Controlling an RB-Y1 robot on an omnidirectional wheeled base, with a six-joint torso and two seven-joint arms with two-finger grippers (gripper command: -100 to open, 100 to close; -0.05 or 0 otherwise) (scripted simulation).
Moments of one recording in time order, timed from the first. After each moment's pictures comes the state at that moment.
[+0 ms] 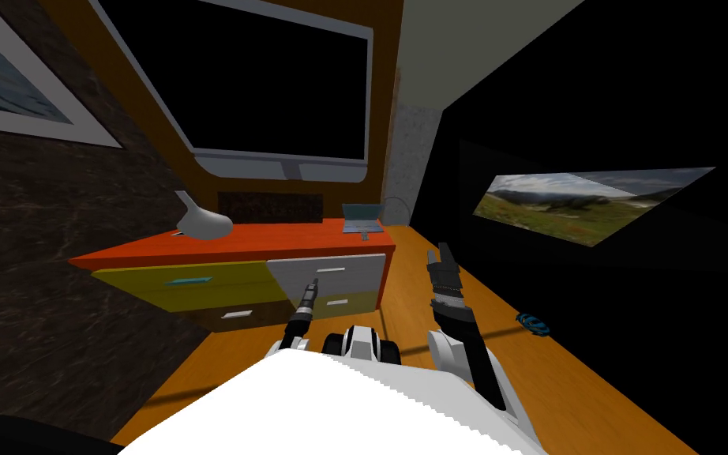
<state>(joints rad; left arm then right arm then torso) 0.33 0.02 0.07 -1.39 -0.05 -0.58 -0.14 0.47 -0.03 0.05 -2.30 0.07 -0.36 0.09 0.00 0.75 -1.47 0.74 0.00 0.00</state>
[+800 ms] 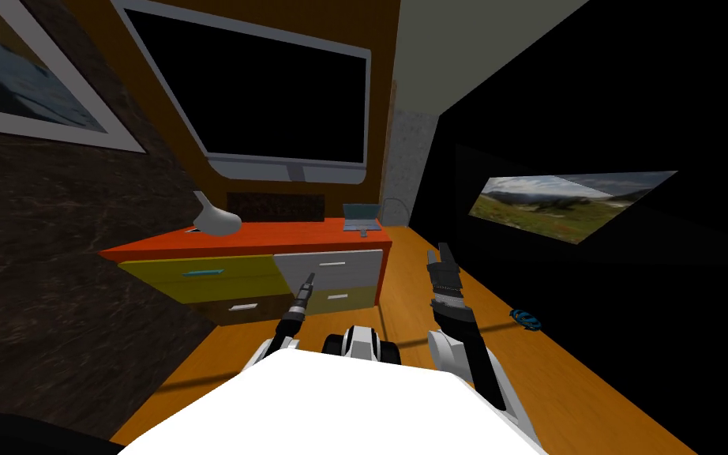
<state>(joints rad) 0.34 0.12 0.06 -1.41 -0.05 -0.57 -0.13 0.47 -0.03 0.05 -2.30 0.07 -0.36 0.09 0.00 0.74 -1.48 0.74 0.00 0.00</state>
